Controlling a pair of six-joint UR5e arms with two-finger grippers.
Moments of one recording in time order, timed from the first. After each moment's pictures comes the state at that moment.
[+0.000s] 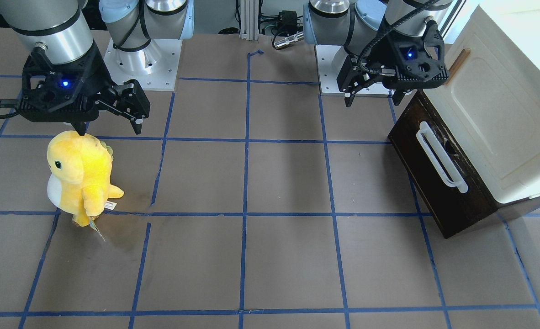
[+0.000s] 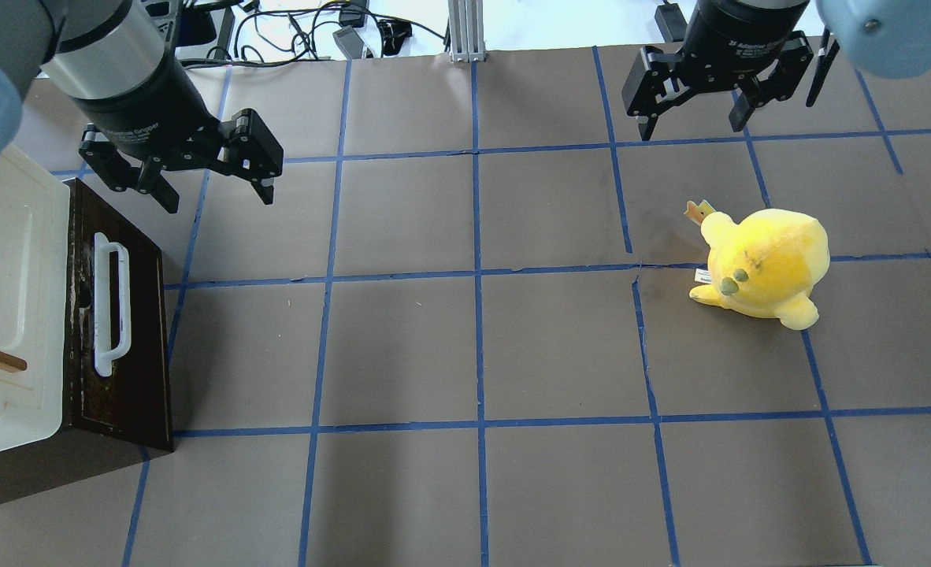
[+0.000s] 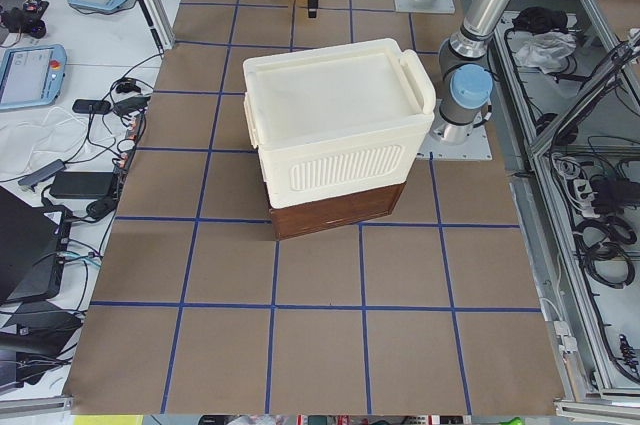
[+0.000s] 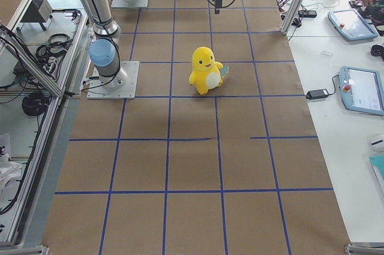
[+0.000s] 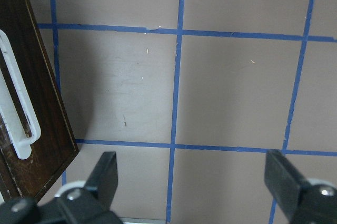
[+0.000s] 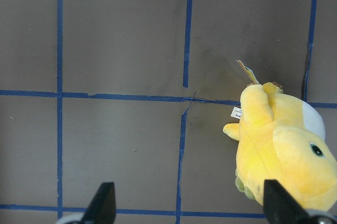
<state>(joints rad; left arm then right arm) -1.59 -1.53 -1.55 -1.64 1.59 -0.09 1.60 -1.48 1.44 -1.57 -1.58 -0.02</state>
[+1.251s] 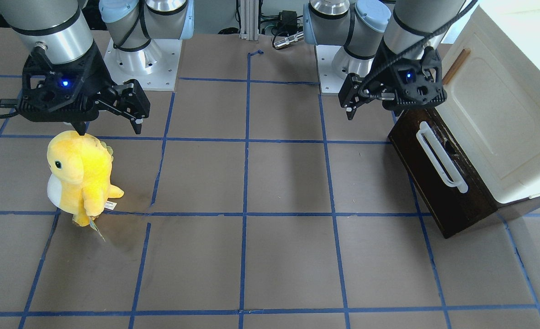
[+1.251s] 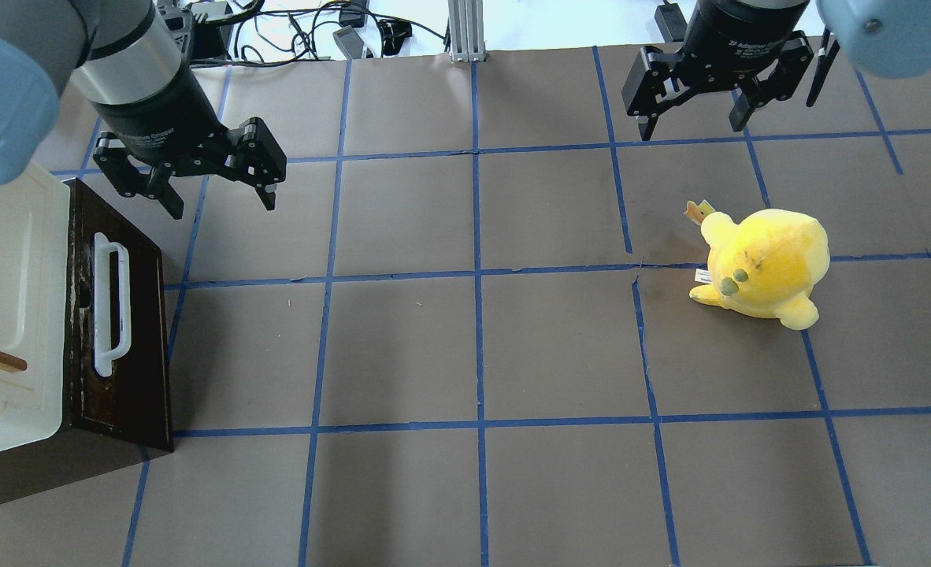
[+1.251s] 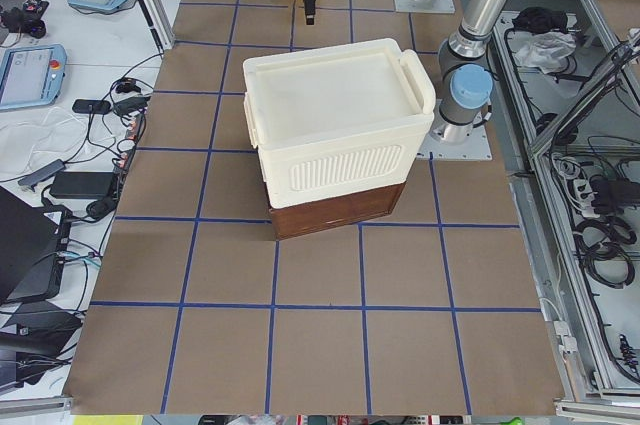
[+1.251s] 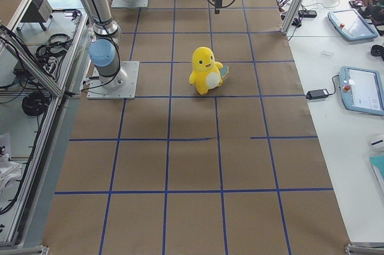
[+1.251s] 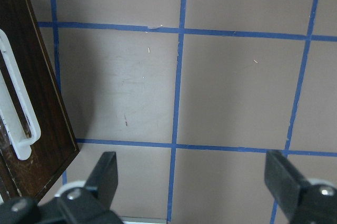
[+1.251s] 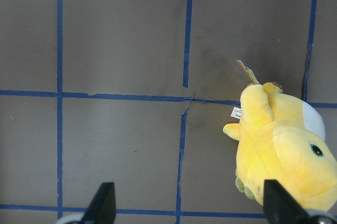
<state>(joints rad) -1.59 -1.59 -1.56 -1.62 1.66 -0.14 1.60 -1.48 1.44 -1.57 -1.58 -0.02</state>
